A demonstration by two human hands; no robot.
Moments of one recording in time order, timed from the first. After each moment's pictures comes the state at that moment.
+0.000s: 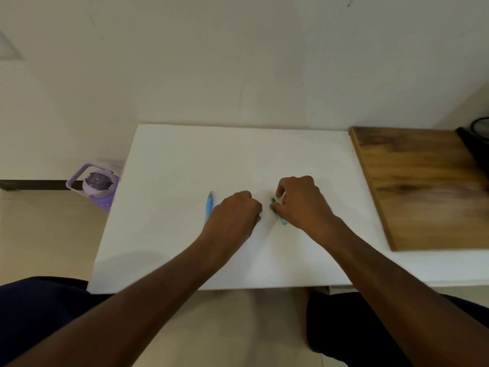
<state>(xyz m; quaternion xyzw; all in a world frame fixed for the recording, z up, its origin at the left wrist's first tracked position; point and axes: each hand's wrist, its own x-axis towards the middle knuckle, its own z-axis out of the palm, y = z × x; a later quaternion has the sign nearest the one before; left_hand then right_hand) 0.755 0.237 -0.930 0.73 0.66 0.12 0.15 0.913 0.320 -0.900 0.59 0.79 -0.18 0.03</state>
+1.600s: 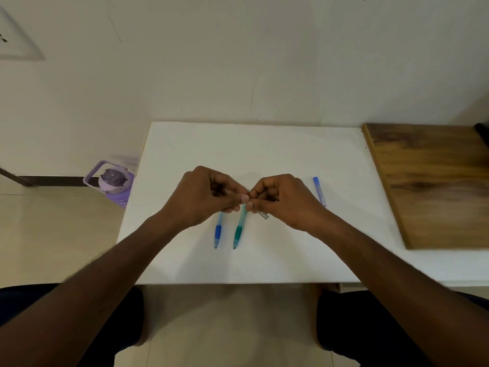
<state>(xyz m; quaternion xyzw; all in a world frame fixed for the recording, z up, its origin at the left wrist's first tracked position) 0.666 0.225 -0.891 0.54 0.62 0.35 0.45 0.882 0.296 -0.888 0.43 0.74 -0.51 -0.12</state>
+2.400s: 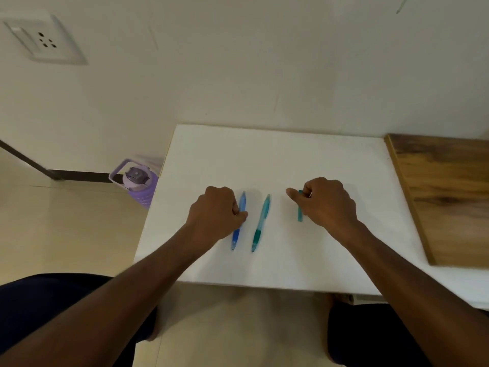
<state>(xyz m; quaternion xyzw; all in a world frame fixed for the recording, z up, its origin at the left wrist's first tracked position) 0.673 0.216 -0.916 0.54 0.81 0.07 0.23 0.894 0.320 -0.909 0.63 0.76 -0.16 -0.03</state>
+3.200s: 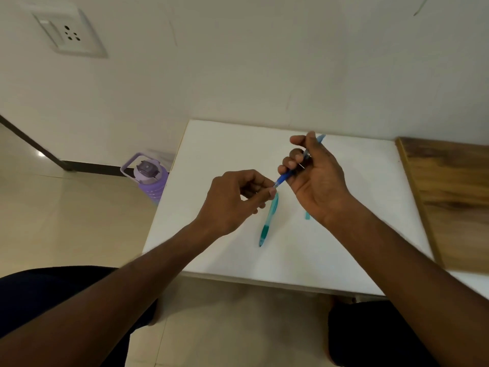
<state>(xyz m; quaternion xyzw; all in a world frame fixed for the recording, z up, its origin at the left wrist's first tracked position) 0.684 0.198 -0.883 0.53 0.66 0.42 0.34 0.832 0.298 -0.850 0.34 0.31 -0.78 -0.43</state>
